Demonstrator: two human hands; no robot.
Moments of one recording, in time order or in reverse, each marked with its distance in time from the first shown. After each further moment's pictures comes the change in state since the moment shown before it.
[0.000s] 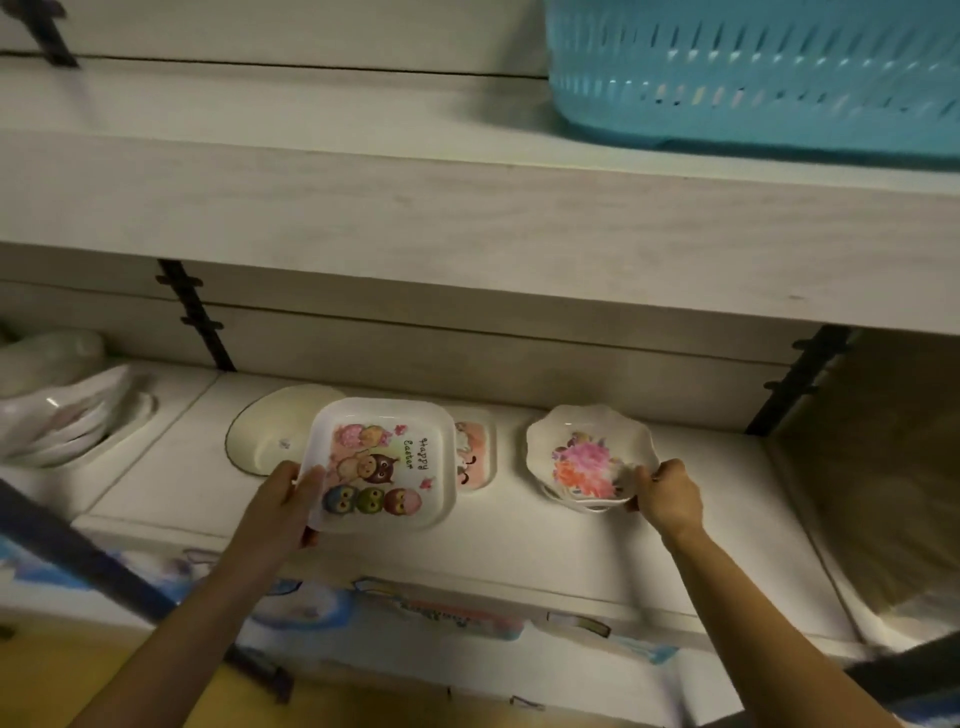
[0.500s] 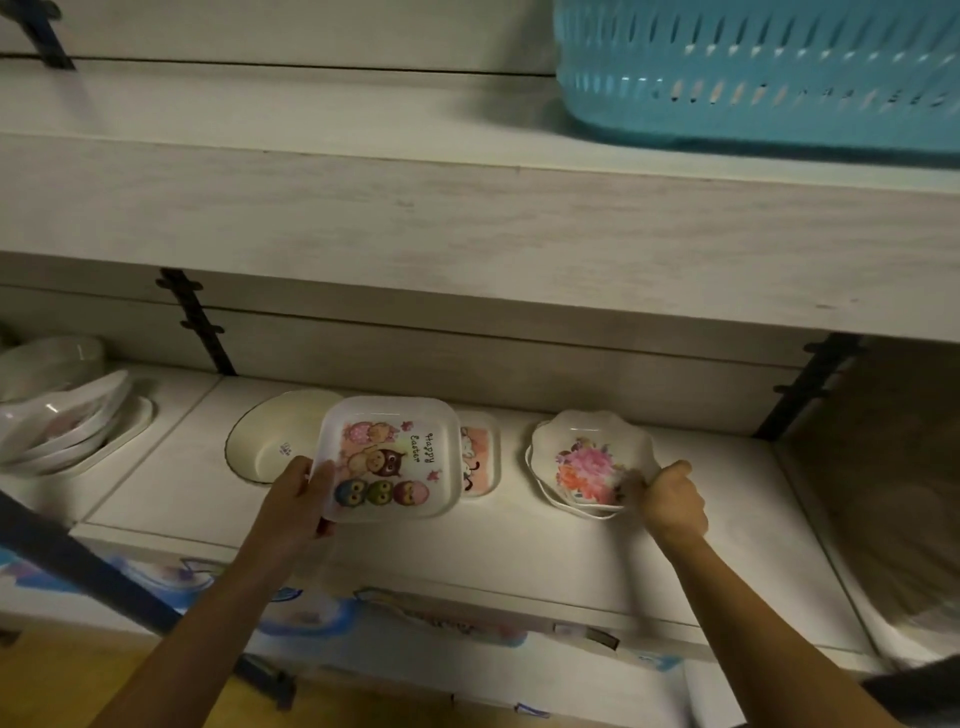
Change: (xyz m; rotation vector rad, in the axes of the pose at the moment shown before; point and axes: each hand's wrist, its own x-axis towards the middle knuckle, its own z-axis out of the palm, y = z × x) left_hand 0.021 -0.001 0.011 -0.071 -0.004 0.009; right_hand 0.002 -0.010 0.007 -0.192 0.036 0.062
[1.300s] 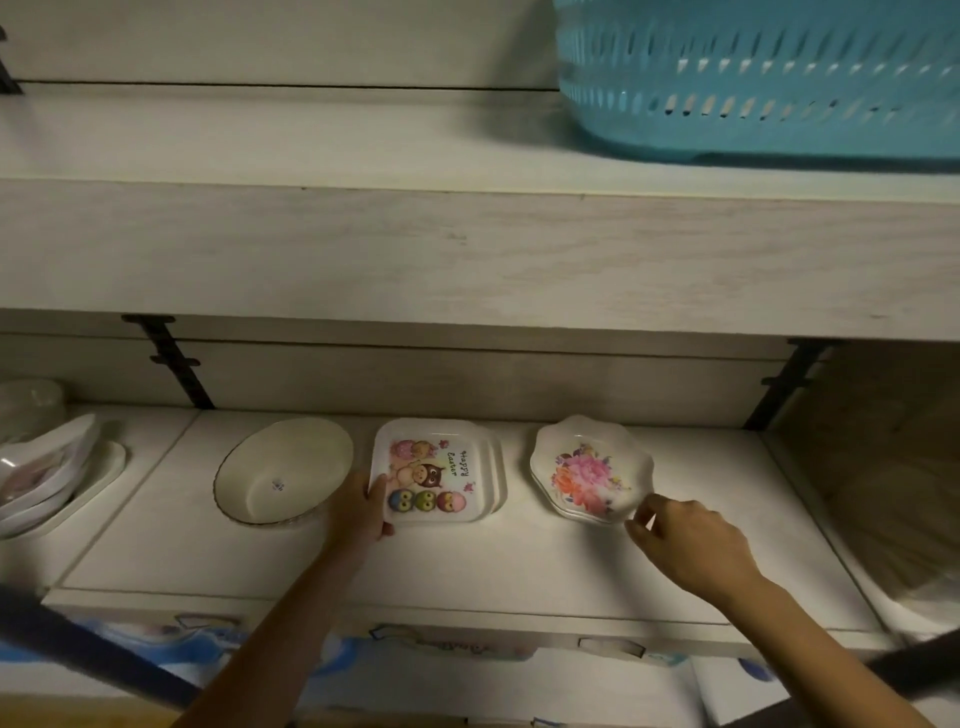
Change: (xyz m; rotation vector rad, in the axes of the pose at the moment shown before) left_hand 0.064 -0.023 0.052 0.153 -0.029 -0.007; right_hand -0.056 0.007 -0.025 -0.516 -0.050 -0.456
